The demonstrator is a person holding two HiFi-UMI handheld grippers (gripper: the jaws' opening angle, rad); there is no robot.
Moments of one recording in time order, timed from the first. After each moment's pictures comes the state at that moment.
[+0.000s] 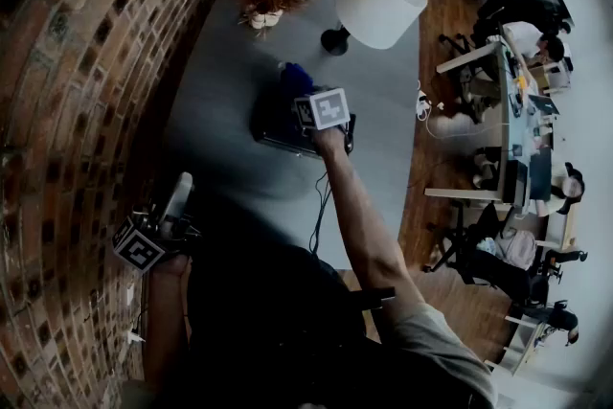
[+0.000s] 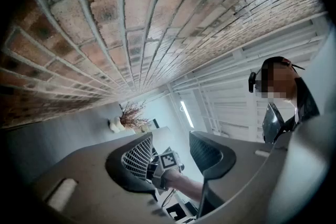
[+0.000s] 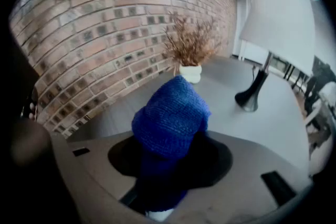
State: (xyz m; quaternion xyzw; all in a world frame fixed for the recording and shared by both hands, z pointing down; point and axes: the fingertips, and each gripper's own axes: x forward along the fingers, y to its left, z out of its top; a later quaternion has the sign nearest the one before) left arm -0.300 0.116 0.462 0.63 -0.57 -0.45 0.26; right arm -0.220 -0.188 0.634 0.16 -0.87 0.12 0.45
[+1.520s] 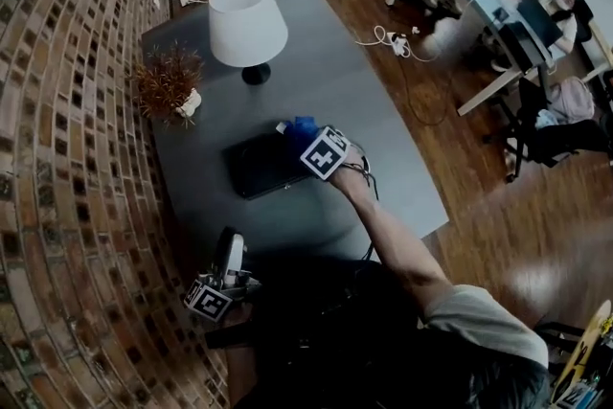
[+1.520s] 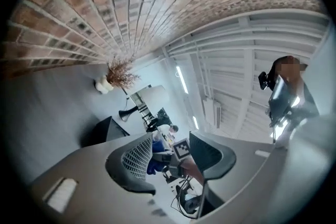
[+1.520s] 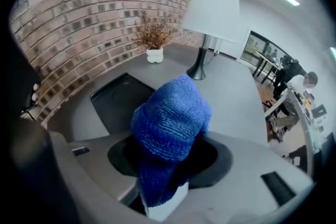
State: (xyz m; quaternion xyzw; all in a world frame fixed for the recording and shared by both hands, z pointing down) left arm -0.185 0.032 0.492 0.72 -0.49 -0.33 0.36; right arm -0.038 -0.193 0.636 0.25 -0.82 0.12 0.50
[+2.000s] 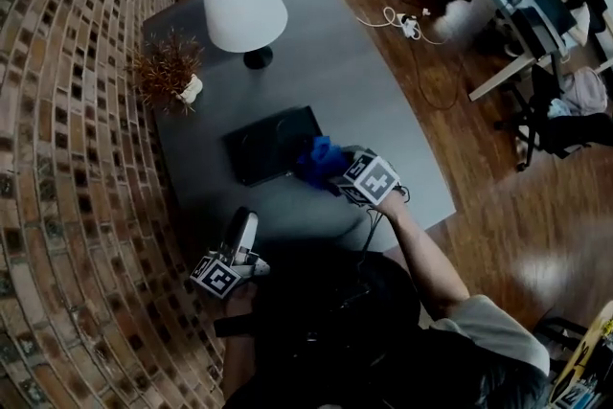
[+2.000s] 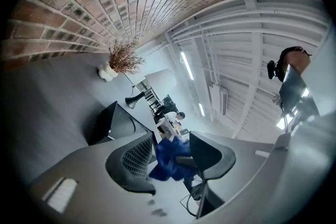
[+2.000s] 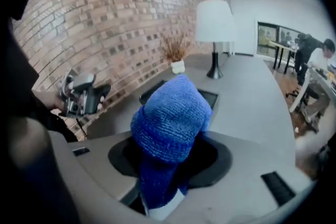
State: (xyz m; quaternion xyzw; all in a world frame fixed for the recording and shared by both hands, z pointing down) left arm -0.159 0.007 0.528 0.73 -0.49 -0.25 0.40; right arm -0.001 -0.105 0.601 0.15 -0.89 0.17 0.39
